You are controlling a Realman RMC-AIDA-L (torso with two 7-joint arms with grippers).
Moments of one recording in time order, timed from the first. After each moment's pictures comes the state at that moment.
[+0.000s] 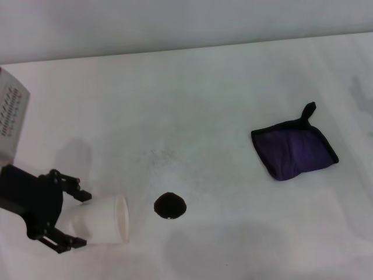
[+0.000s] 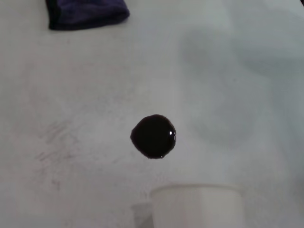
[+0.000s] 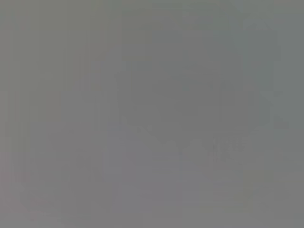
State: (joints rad) left arm -0.60 -2.04 1.13 1.01 -0.72 -1.71 1.73; right arm 0.39 2.01 -0.39 0.04 2.25 1.37 -2.61
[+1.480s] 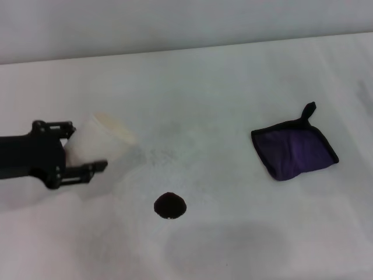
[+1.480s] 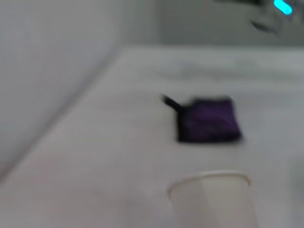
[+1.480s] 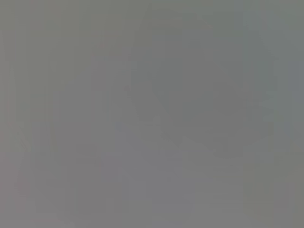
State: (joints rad) left arm -0.34 -2.07 1.06 1.12 -1.17 -1.49 1.73; right arm 0.33 2.00 -0.48 -0.05 2.25 1.39 -2.61
